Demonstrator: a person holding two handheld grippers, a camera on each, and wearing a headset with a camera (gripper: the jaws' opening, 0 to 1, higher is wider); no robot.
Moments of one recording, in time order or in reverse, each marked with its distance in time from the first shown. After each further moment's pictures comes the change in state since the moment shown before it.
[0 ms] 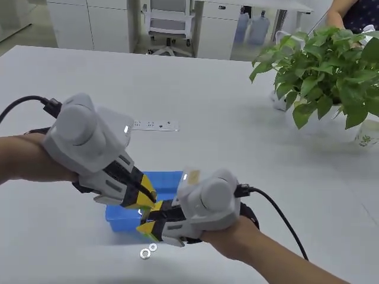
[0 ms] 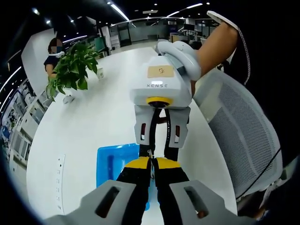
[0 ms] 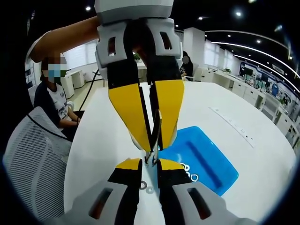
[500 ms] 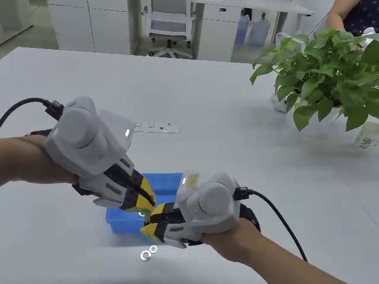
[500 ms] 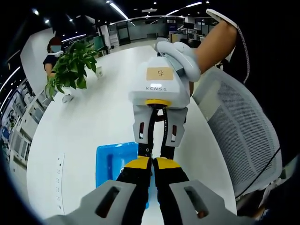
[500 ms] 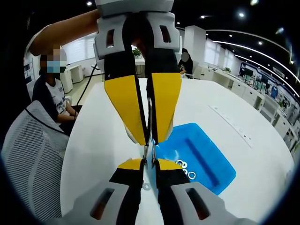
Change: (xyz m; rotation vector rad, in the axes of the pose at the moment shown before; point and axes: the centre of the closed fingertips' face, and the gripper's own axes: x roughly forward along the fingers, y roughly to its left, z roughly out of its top) left arm 0.001 -0.002 -0.002 0.004 0.015 -0.006; right arm 0.001 -0.002 -0.007 -0.029 0.037 -0.014
